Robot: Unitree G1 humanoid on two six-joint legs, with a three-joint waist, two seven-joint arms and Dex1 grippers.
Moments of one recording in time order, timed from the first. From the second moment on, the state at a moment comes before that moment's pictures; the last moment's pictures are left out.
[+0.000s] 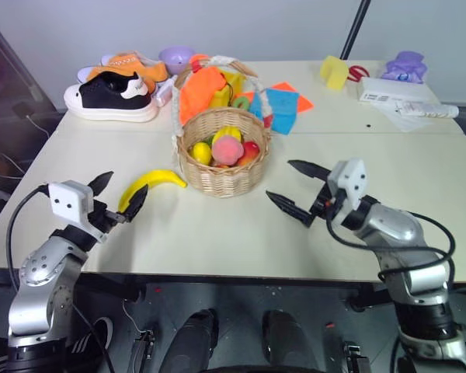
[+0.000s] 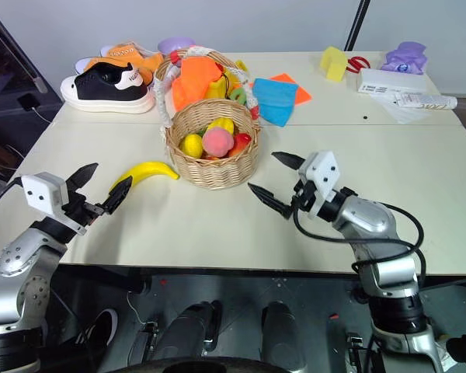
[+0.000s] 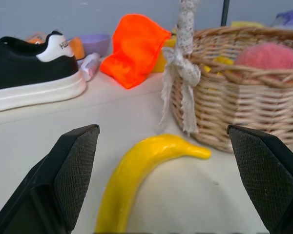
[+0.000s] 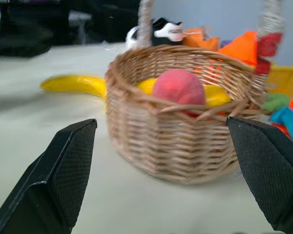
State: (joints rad) left arm 0.03 0.50 0.31 -0.28 -0.44 0.22 -0.50; right arm -0.16 -0.52 -0.06 -0.36 0.36 0.25 0.81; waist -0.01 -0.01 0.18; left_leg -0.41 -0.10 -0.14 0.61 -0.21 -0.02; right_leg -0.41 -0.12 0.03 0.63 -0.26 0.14
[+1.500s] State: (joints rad) left arm -0.53 0.76 -0.02 0.40 -0.18 0.41 -0.87; right arm -0.18 -0.62 0.05 -0.35 0.34 0.17 0.93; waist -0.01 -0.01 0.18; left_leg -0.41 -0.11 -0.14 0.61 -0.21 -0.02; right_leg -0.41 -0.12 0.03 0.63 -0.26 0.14
